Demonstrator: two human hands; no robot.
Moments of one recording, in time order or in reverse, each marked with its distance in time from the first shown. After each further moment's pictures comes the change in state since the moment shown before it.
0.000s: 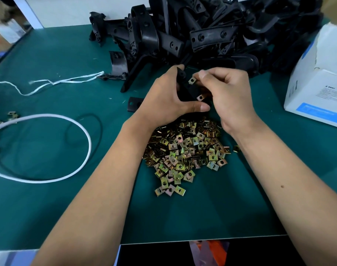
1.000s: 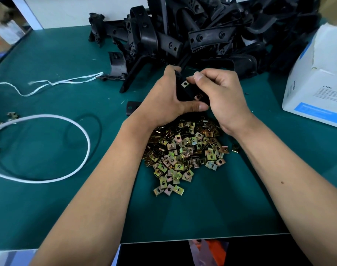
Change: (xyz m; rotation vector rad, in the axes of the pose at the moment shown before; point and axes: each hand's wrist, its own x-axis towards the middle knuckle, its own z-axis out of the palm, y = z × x) left_hand 0.003 -0.003 0.002 -0.009 -0.011 -0.034; right_hand -0.001 0.003 -0.002 0.013 -0.186 -0.052
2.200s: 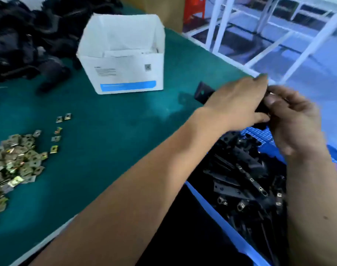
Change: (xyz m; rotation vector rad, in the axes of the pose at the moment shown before) left_hand -0.088 0.339 0.313 0.204 -0.561 0.903; right_hand -0.306 -0.030 -0.357 0.129 0.923 0.144
